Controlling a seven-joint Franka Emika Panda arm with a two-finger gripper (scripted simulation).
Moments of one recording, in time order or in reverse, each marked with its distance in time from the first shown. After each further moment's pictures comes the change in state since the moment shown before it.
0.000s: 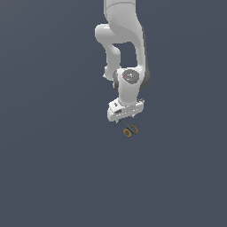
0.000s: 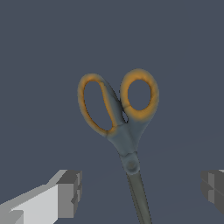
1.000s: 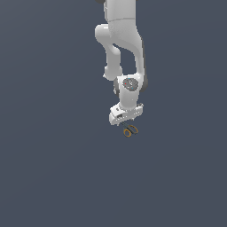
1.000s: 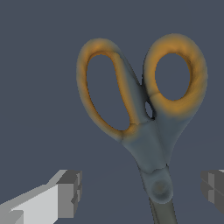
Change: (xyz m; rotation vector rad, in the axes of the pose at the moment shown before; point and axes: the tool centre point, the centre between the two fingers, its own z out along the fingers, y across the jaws) arm -0.007 -0.011 0.045 0.005 0.003 -0.026
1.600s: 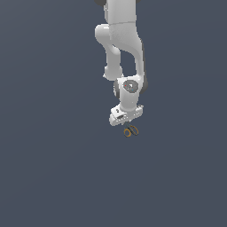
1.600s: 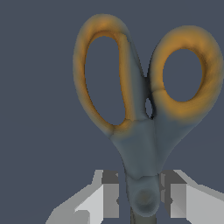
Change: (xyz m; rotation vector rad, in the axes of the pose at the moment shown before) arm 0.001 -0.002 0.010 0.000 0.002 -0.004
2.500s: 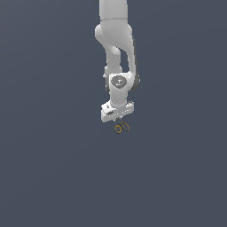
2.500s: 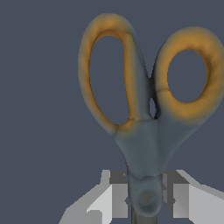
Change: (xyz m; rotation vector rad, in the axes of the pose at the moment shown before) arm -0.040 0.037 -0.007 0.001 0.000 -0.001
